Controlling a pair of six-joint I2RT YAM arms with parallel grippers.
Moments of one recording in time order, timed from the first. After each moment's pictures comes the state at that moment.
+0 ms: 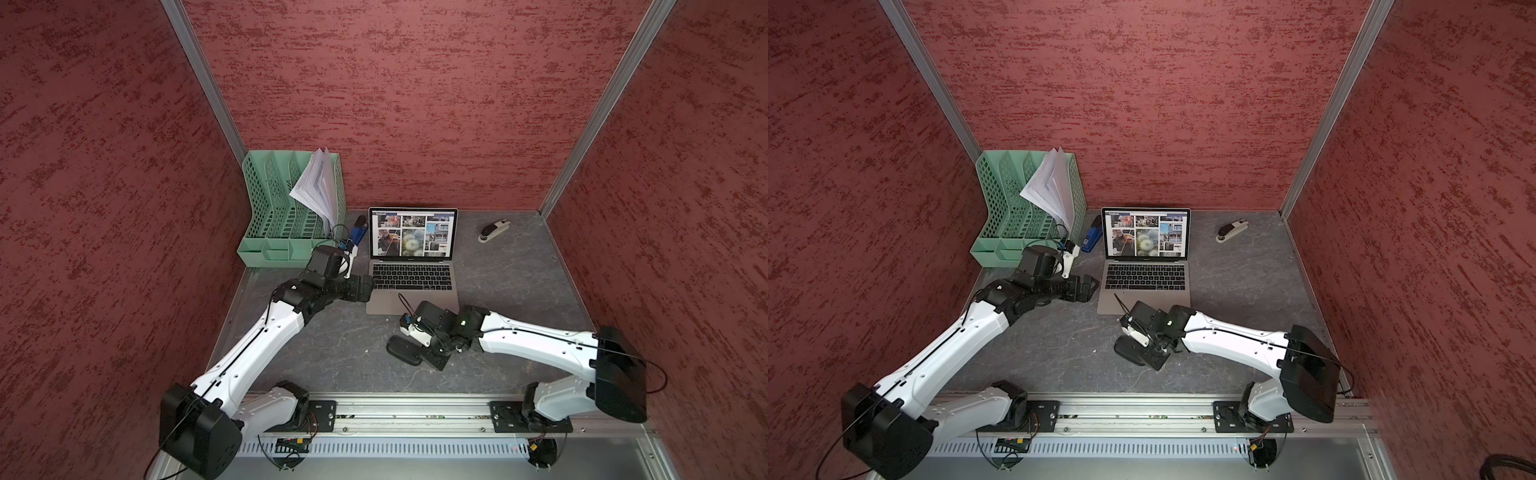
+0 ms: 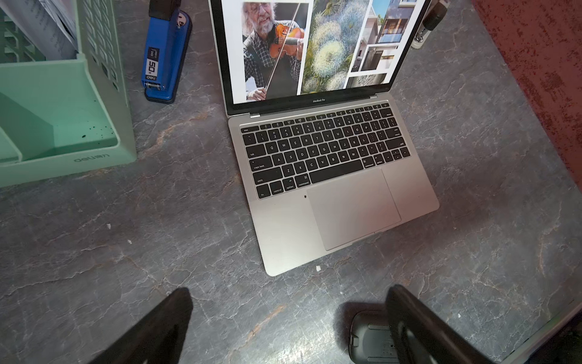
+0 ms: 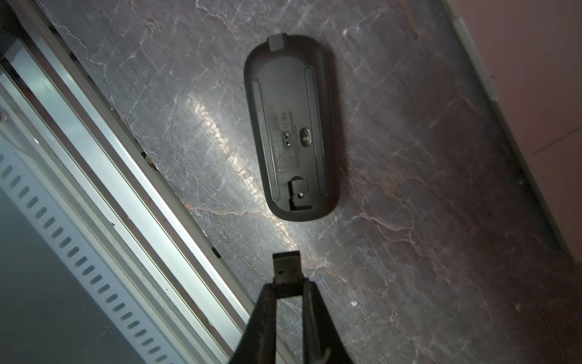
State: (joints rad) left arm -0.41 1.13 0.96 -0.61 0.11 -0.24; right arm 1.06 1.45 1.01 -0.84 -0.09 0.15
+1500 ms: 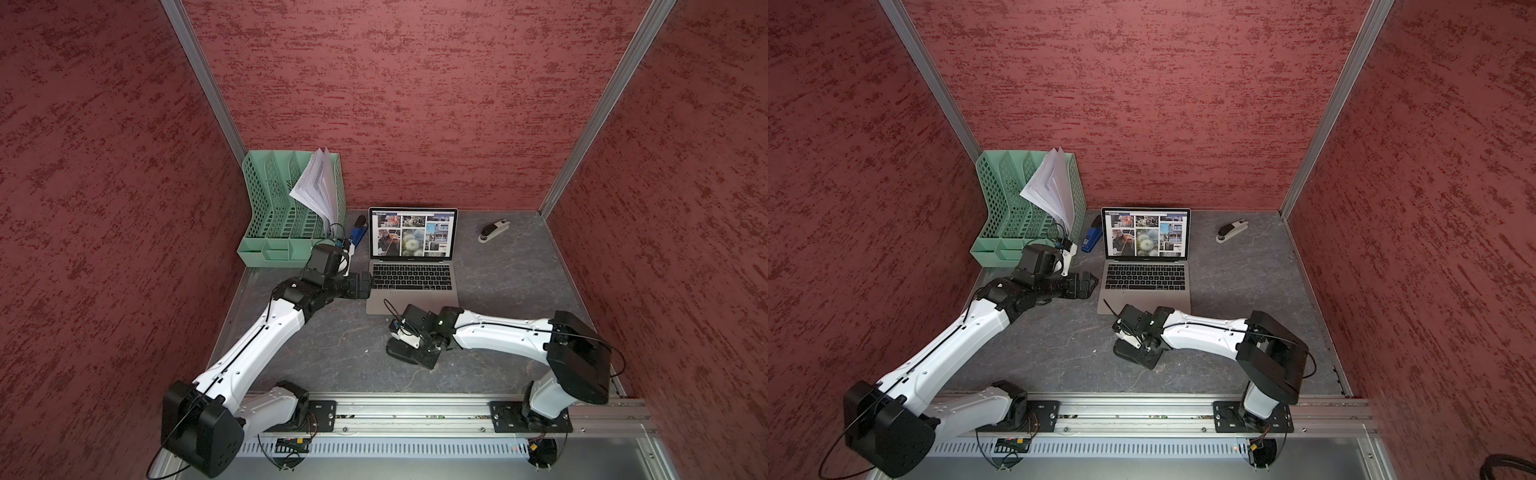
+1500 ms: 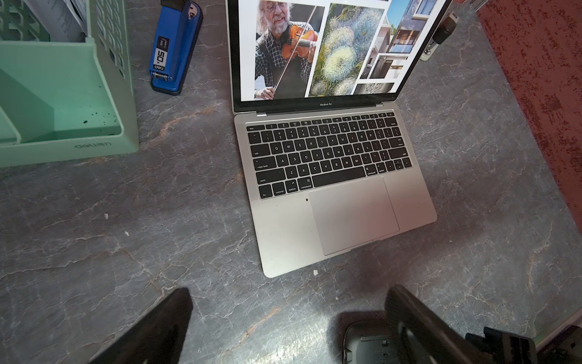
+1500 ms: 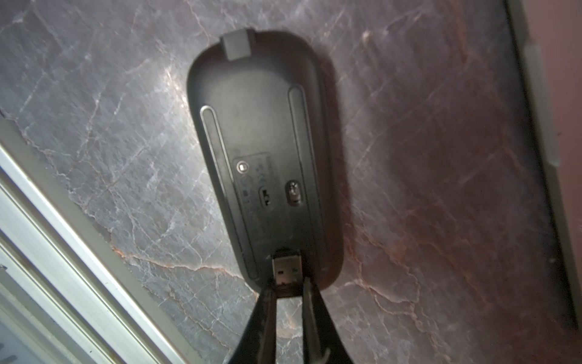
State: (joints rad) left arm -0.40 1.15 0.96 -0.61 0.11 -0.29; right arm 1.06 1.64 1.02 -0.74 -0.04 0.02
